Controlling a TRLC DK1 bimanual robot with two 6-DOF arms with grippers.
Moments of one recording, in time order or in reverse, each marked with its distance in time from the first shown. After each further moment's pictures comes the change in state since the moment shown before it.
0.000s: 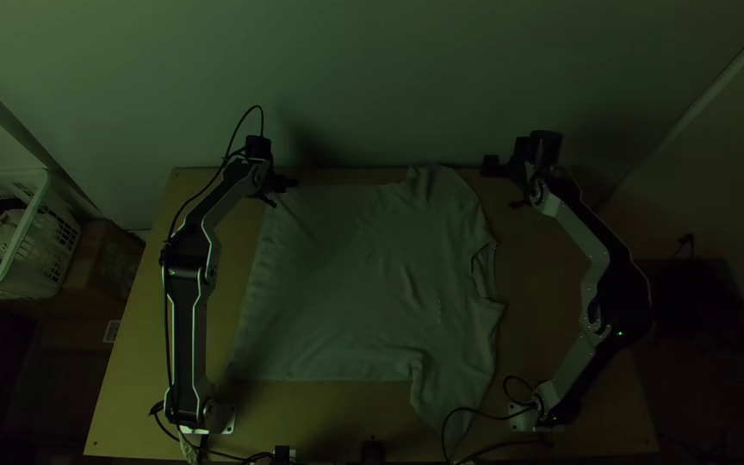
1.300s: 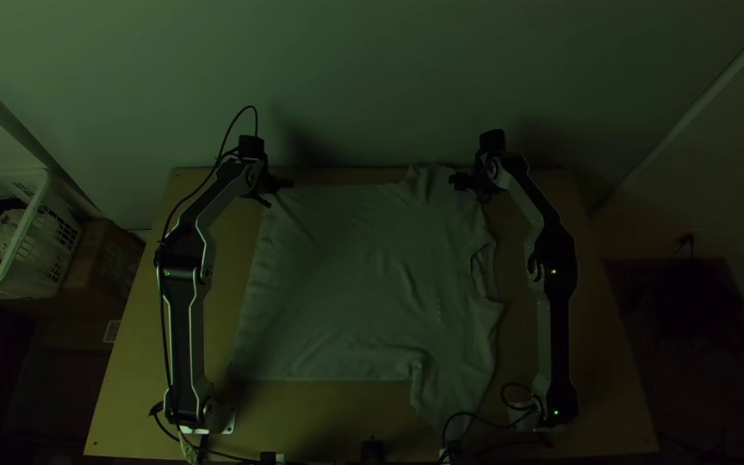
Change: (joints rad) left arm 0.028 -0.021 -0.024 -0.008 0.023 0.013; right arm 0.059 0.574 0.675 -0.561 -0.002 0.094
